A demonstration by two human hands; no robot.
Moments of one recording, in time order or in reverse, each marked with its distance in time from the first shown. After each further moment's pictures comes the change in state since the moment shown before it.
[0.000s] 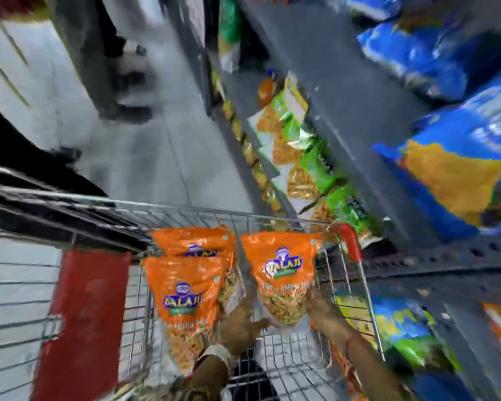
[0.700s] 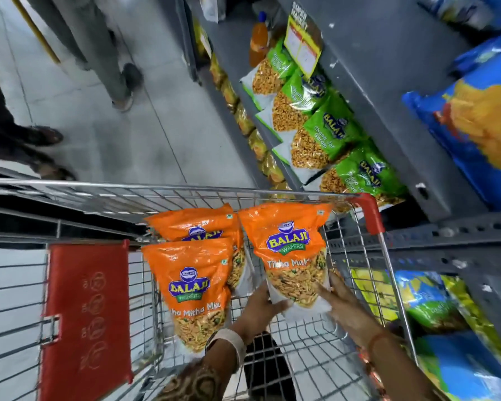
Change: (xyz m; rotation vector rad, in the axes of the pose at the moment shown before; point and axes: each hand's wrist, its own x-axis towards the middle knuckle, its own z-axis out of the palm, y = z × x) left_hand 0.015 -0.018 0.011 -0.424 -0.229 -0.015; right_hand -0.029 0.039 0.009 0.338 -0.072 0.052
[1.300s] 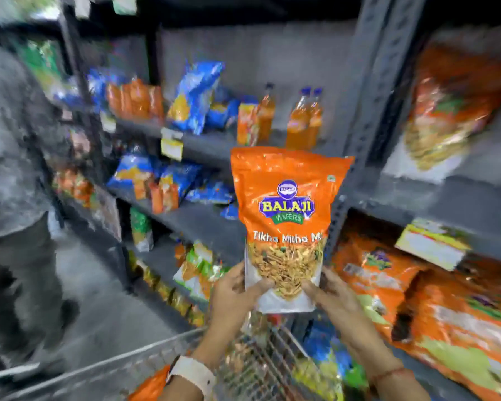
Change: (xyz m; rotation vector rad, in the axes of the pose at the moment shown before) left_hand -0.255 0.337 0.062 0.204 -0.168 0.920; right_hand -0.366 -0.185 0.047 0.164 0.524 -0.977
